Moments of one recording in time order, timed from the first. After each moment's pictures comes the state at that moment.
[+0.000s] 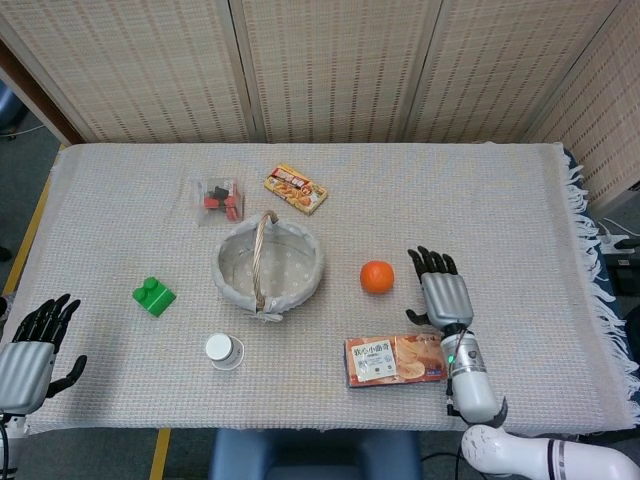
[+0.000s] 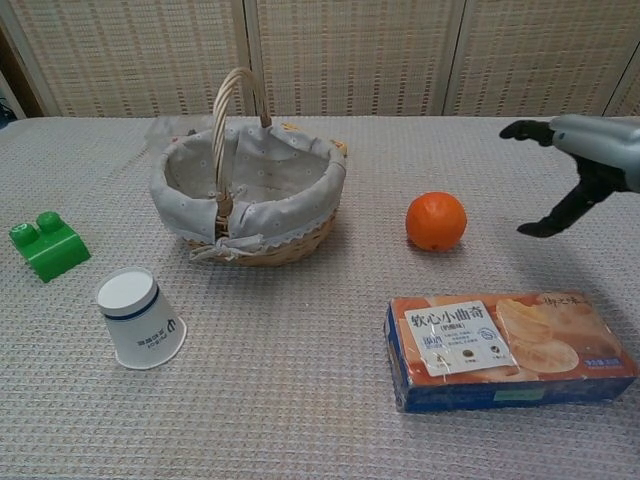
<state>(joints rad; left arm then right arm) -0.10 -1.14 -0.02 -1.60 1.54 1.49 0.08 0.57 -1.53 0.32 -1.86 -0.70 1.22 -0.80</state>
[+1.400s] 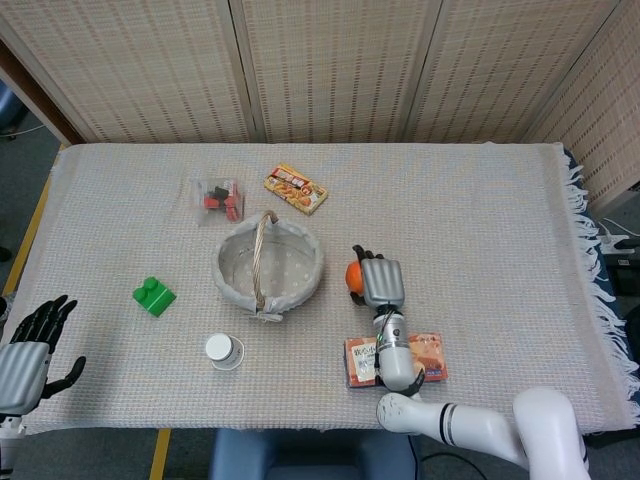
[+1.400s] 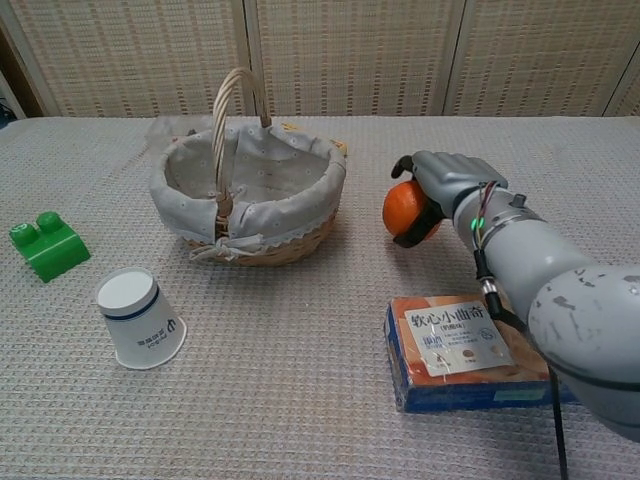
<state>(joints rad) -0.10 -1.11 -0.02 -1.62 1.52 1.47 0.00 0.83 -1.93 0.35 -1.32 -0.70 1.23 -0.73</state>
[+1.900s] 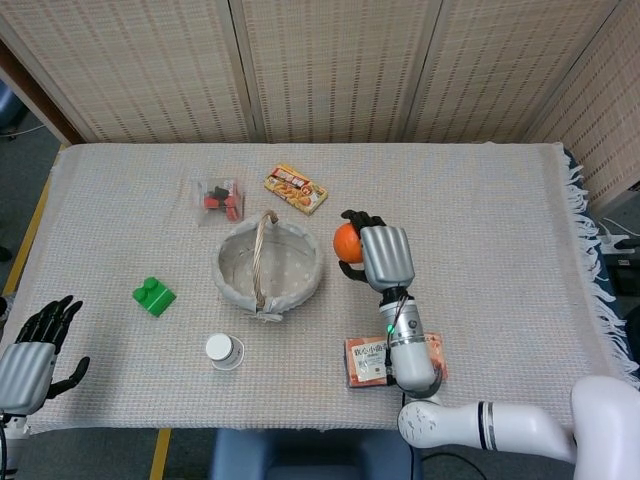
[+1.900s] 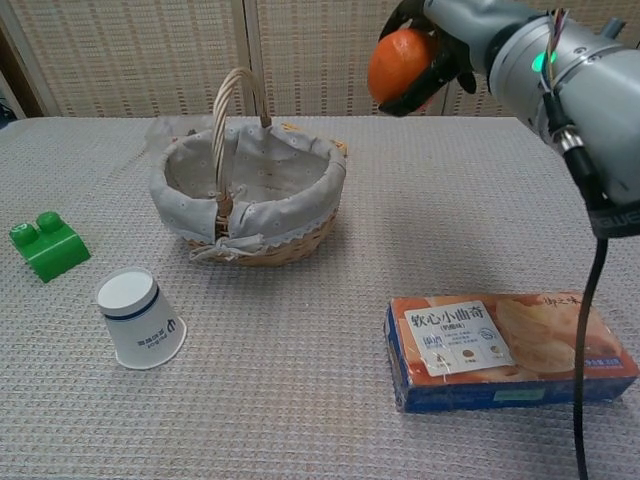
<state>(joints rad) -0.10 -1.12 -0.02 -1.62 1.54 1.48 0.04 0.84 -1.70 0.46 -1.76 -0.81 1.36 -0.78</state>
